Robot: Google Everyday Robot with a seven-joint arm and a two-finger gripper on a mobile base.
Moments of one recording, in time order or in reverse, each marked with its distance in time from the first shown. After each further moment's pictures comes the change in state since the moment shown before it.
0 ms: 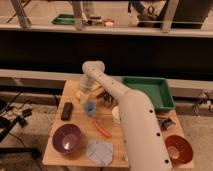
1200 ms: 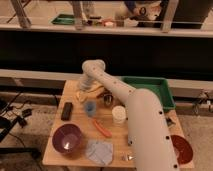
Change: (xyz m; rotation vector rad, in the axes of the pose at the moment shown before) arm -0.021 -0.002 -0.030 0.084 -0.017 -0.050
